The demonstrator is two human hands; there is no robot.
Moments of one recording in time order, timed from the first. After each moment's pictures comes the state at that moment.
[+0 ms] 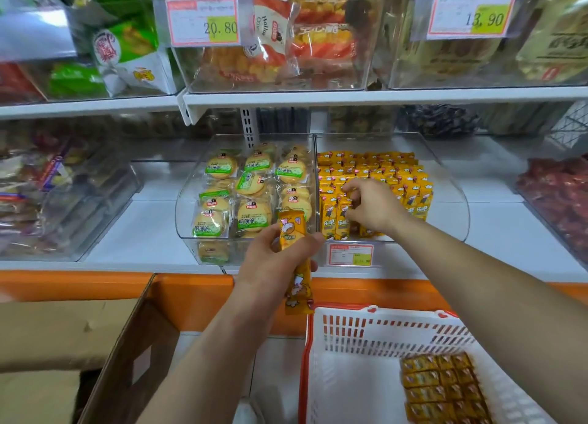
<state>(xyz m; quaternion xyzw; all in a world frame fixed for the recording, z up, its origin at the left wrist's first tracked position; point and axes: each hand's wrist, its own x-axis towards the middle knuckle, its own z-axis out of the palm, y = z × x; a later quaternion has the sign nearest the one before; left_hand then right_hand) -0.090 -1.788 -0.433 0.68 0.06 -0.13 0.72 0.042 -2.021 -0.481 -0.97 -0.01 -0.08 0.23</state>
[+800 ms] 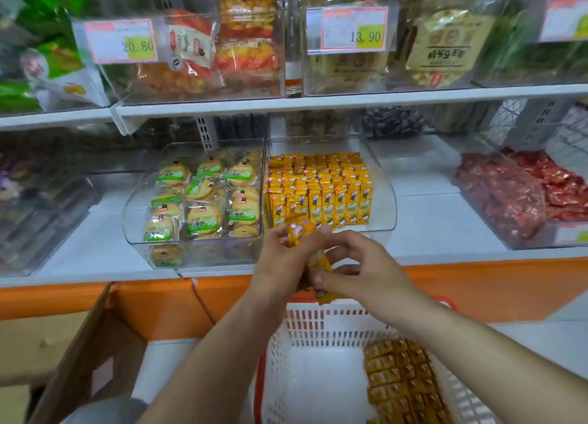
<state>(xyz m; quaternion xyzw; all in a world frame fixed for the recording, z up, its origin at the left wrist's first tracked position) -0.116 -1.885 -0.432 0.65 0.02 -0.16 0.74 -0.162 -2.027 -0.440 -0.76 0.01 0.01 0.65</state>
